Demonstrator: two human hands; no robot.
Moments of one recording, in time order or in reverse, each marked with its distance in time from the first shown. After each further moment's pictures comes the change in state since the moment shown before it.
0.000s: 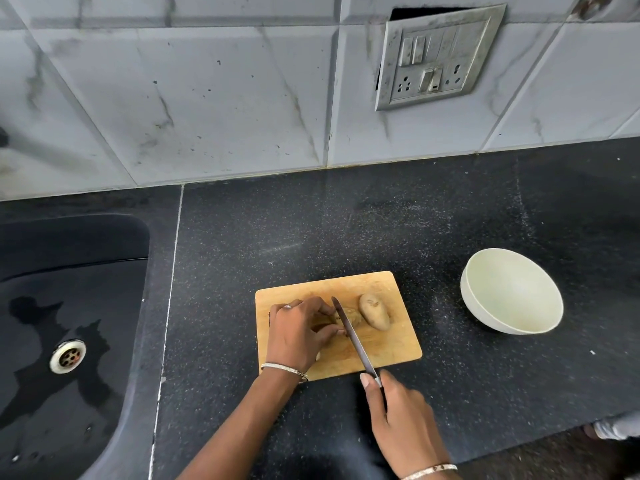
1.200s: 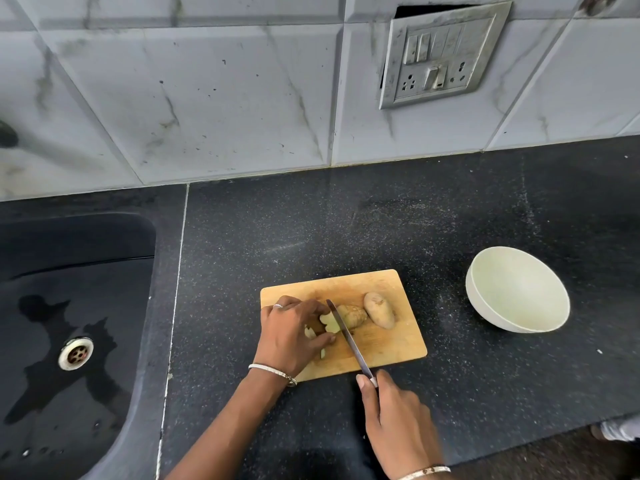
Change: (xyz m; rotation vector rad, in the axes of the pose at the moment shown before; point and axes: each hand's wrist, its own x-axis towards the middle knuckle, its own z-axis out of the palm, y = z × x) left_hand -0.011 0.003 -0.028 0.182 -0.066 0.011; right_hand -0.006 -0.025 -0.006 -0.063 -0.069 0.059
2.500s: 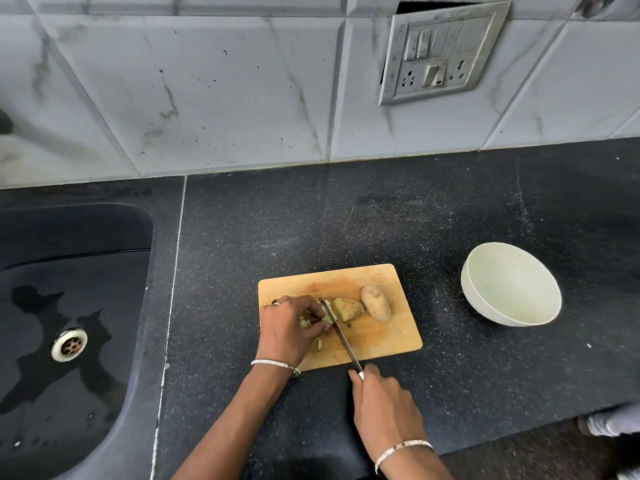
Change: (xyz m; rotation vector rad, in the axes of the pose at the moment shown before) left_hand -0.004 0.000 0.011 -0.215 0.072 -0.103; right_hand 0.003 -0.014 0.005 -0.189 -0.077 0.038
